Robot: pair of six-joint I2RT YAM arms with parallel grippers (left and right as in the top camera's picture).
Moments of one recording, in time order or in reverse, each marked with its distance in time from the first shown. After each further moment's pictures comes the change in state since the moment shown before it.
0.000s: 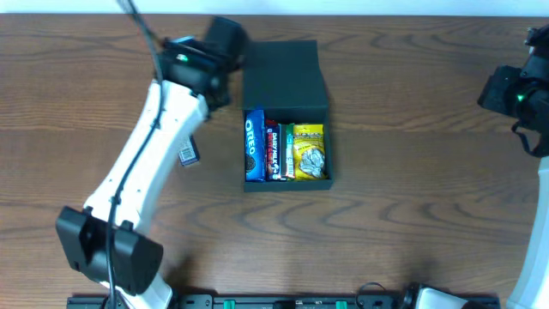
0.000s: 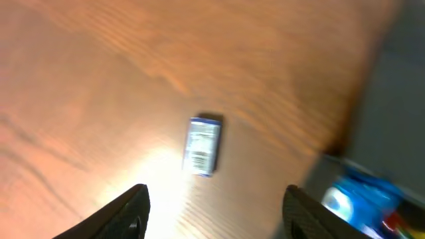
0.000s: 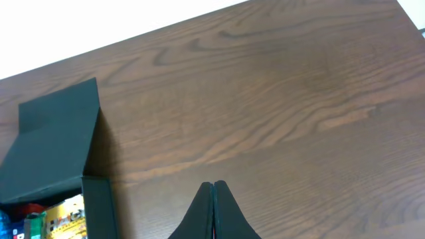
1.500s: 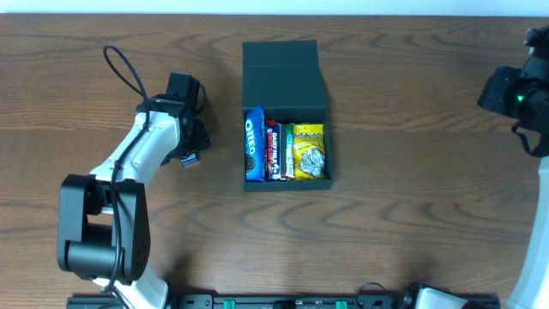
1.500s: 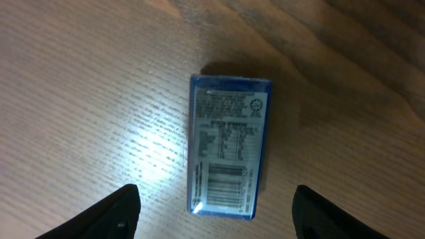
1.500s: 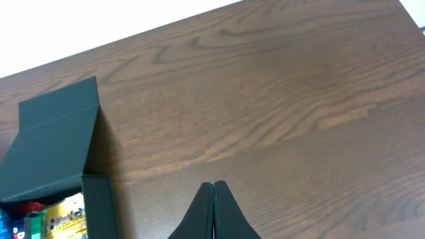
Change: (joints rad) left arm 0.201 0.022 -0.591 0.523 0.272 0.248; right arm 0.000 0.000 0.000 -0.007 0.000 0.000
